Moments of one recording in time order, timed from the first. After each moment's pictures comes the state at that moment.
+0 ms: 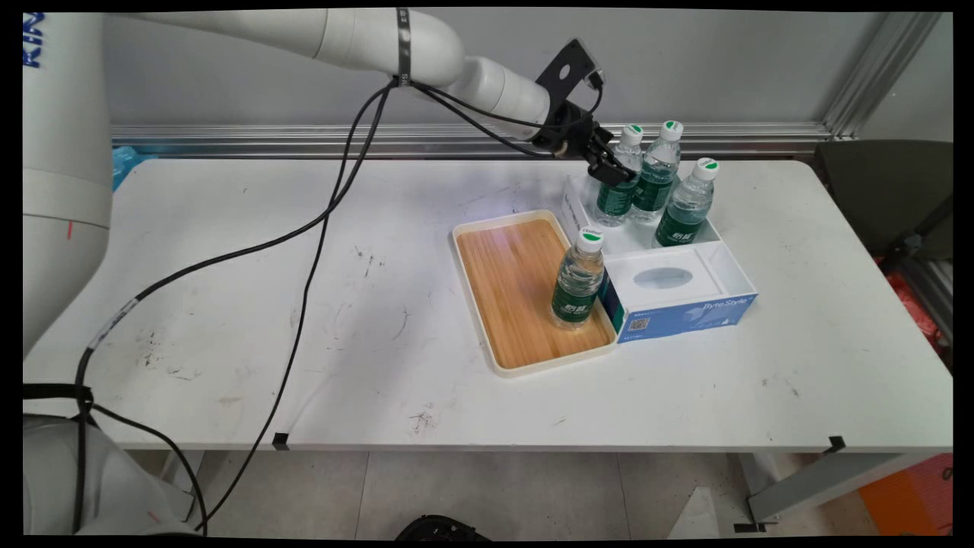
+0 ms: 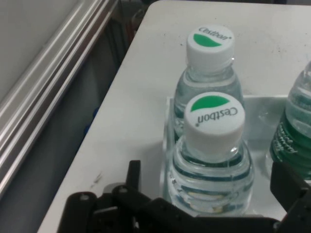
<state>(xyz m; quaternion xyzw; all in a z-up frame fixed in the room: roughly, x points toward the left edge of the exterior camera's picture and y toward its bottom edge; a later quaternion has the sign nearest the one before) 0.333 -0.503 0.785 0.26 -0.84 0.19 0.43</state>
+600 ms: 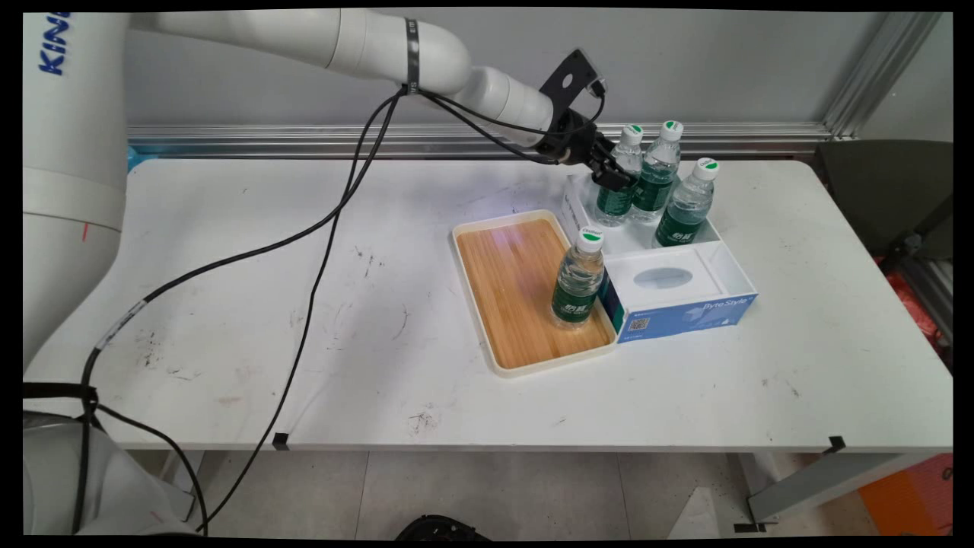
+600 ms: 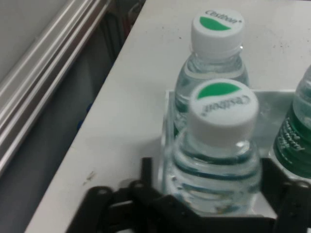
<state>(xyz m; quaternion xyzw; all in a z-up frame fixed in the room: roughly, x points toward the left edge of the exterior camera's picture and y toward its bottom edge) 0.330 -0.511 0.770 0.27 -0.84 0.18 0.43</state>
